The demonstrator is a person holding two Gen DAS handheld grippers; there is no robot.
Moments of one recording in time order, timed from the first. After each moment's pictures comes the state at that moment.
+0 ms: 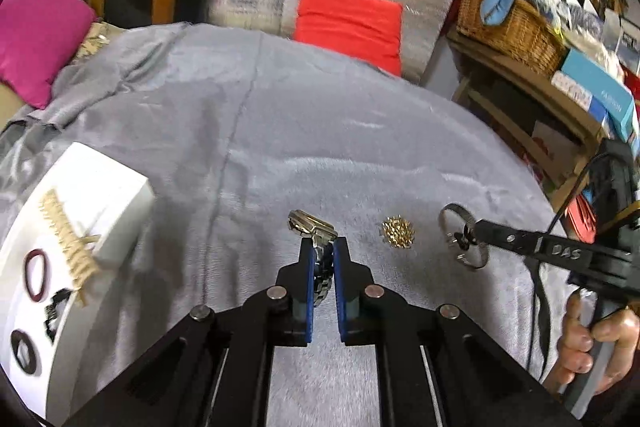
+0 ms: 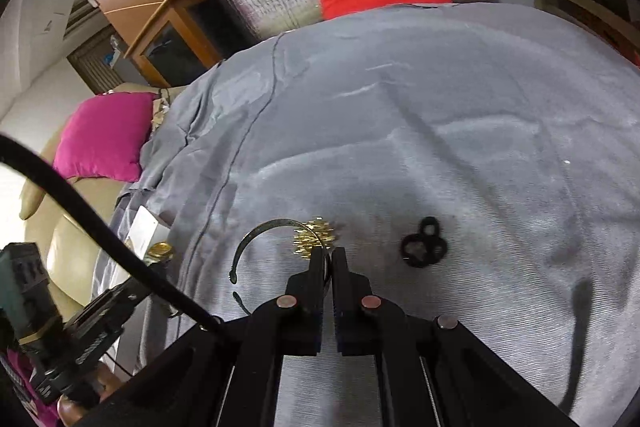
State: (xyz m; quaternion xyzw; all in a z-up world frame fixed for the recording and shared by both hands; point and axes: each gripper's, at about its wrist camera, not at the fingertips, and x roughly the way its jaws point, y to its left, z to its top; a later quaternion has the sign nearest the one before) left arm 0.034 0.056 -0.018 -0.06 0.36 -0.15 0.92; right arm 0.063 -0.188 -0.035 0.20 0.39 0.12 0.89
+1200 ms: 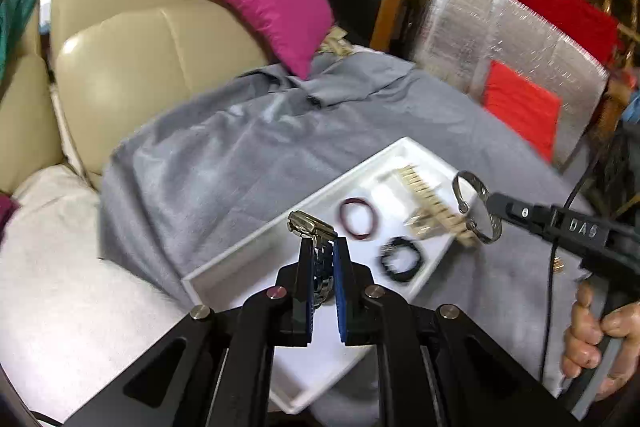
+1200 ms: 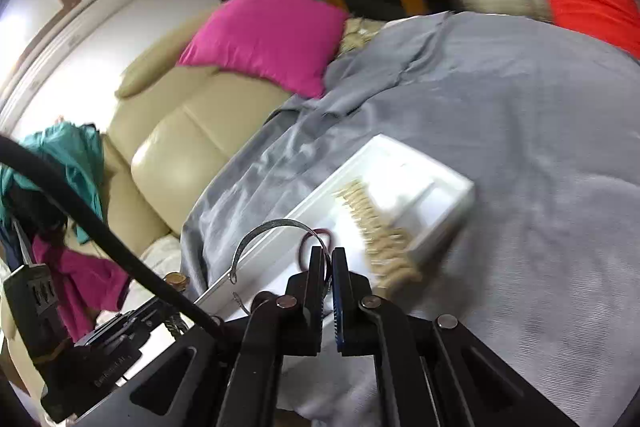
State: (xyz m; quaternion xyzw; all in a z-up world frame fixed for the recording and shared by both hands) left arm -0.091 0.305 -0.017 -0.14 0.33 0.13 0.93; right arm 0.059 0.123 -0.002 0.08 0.37 0.36 0.85
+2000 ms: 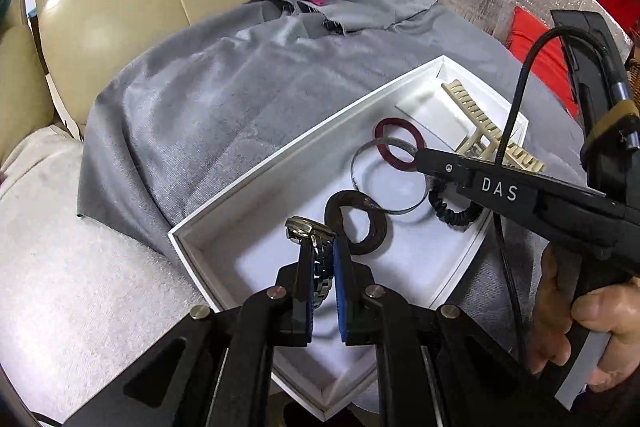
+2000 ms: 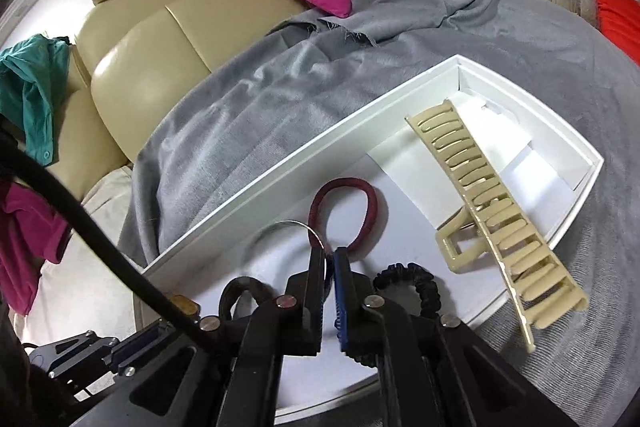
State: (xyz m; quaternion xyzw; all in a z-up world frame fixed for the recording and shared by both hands) left arm -0.069 0.319 -0.082 -0.15 0.43 0.12 0.88; right arm 0.077 0.229 -0.070 -0.04 0.42 0.34 0.84
